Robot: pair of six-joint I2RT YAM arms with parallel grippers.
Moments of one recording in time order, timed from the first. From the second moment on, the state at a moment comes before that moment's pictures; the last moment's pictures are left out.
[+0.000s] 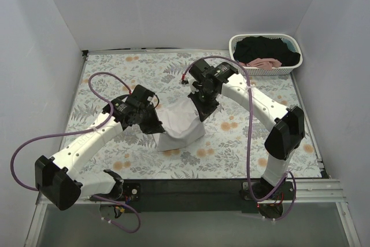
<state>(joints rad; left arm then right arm) -0.60 1.21 1.09 -0.94 0.09 -0.96 0.77 1.79 1.76 -1.28 -0.21 0.11</state>
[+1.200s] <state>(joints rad) -1.04 0.93 0.81 -0.98 0.19 -1.12 0.97 1.35 1.10 -1.28 -0.38 0.17</state>
